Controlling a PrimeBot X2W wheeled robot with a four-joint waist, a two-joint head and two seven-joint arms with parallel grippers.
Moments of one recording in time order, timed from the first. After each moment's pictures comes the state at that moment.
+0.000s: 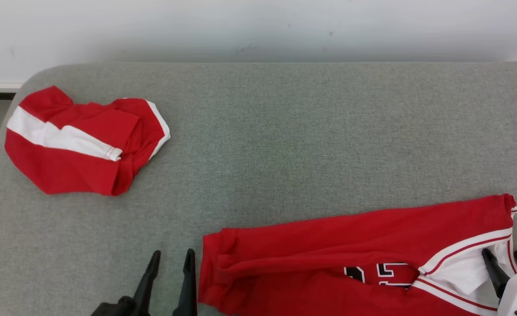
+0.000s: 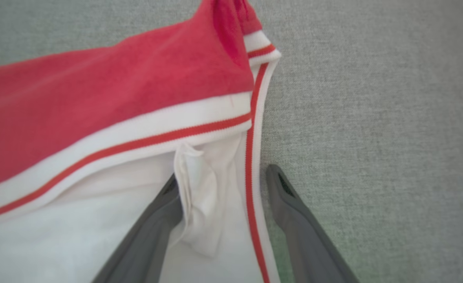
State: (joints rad) left arm 0.07 0.06 -0.21 0.00 -0.30 0.04 -0.26; right arm -0.14 -0.30 -0.04 0.31 0.41 0.13 0.40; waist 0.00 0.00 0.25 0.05
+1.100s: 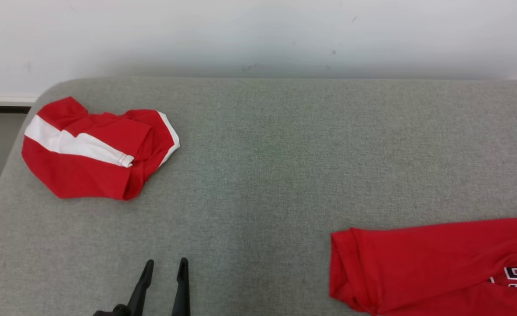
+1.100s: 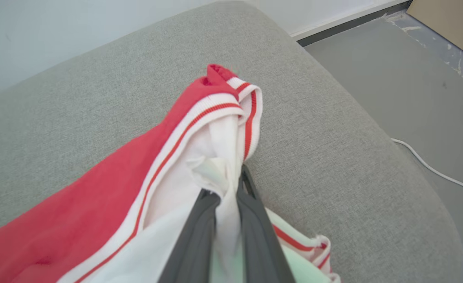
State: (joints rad) left arm 0.10 0.05 -0.18 0.01 -0.27 0.03 -0.26; right arm -0.17 -0.53 -0.35 0.48 0.73 0.13 0.39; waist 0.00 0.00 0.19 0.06
